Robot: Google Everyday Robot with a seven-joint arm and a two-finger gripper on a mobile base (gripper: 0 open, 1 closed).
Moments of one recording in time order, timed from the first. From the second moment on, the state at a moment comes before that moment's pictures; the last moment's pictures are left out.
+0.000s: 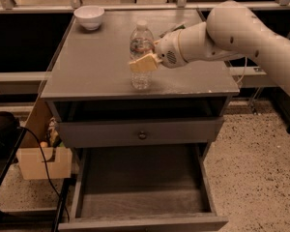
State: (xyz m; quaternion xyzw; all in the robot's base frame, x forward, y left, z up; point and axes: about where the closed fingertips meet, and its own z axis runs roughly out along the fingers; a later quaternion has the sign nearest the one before) arm 0.657 0.012 0.884 -0.47 0.73 0.26 0.43
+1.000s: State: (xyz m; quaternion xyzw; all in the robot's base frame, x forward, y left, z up) arm 0.657 0.013 0.884 -0.47 0.73 0.26 0.43
